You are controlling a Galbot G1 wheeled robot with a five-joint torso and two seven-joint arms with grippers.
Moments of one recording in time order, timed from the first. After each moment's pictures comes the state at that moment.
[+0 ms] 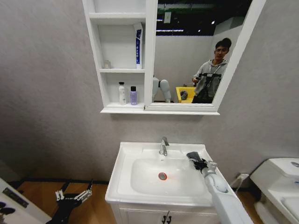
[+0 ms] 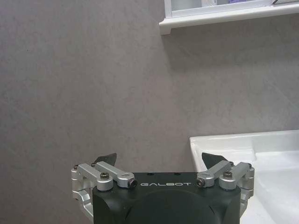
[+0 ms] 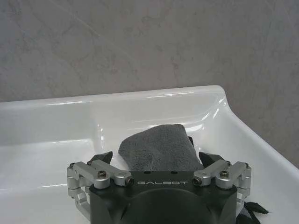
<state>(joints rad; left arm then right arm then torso) 1.84 -1.41 -0.87 -2.37 -0.25 0.14 0.10 -0.84 1.17 0.58 1.26 0.42 -0.25 0.01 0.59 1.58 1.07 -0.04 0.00</state>
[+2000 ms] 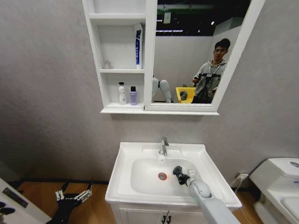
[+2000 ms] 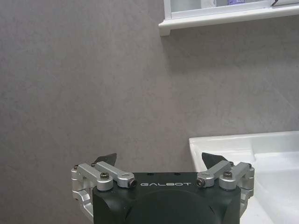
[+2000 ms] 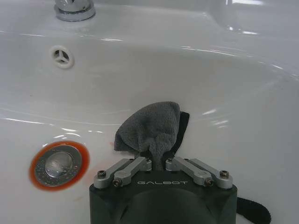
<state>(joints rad) 1.84 -1.41 -0.87 -2.37 -0.25 0.14 0.10 -0.84 1.18 0.25 1.24 0.45 -0.54 0.05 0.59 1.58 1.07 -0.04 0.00</state>
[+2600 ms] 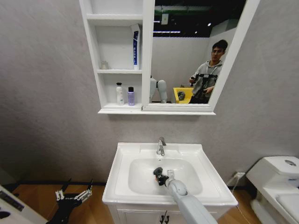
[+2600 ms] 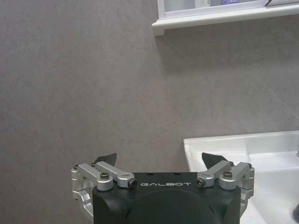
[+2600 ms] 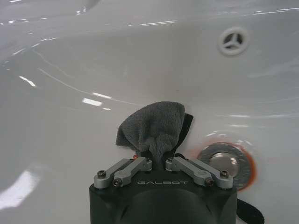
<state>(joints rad) 1.84 -1.41 -0.87 -2.37 -0.25 0.14 0.10 -0.77 1.34 0.04 1.25 0.62 -0.58 0.14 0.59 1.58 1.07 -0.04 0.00</state>
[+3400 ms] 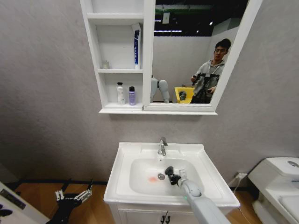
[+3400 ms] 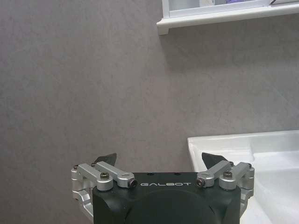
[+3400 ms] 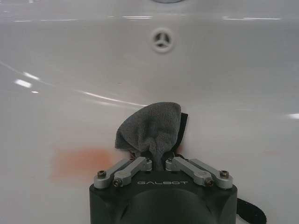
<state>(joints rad) 1.84 -1.41 -0.87 -2.37 -0.25 0.14 0.10 -0.85 1.28 0.13 1.30 0.50 -0.53 0.09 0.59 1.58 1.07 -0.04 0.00</state>
